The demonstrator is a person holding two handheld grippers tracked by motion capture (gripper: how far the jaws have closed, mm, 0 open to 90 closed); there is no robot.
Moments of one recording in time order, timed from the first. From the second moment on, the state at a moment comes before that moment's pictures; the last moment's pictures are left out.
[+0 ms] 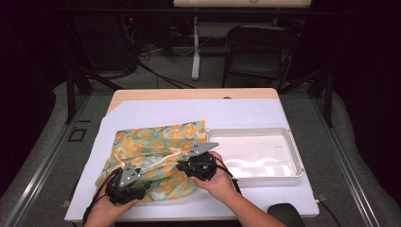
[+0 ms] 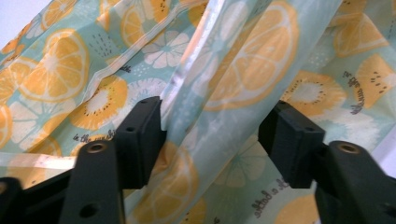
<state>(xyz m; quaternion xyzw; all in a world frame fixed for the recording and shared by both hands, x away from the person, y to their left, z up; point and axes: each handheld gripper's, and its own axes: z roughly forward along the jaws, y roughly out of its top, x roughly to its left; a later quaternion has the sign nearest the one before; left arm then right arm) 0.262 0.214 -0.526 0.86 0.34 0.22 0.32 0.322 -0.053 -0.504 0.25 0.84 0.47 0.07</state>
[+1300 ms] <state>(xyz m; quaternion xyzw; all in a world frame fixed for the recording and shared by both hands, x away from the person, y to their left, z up) 0.277 0.227 -0.490 0.80 0.38 0.31 0.36 0.297 -0.066 -0.497 0.25 0.83 0.49 0.09</state>
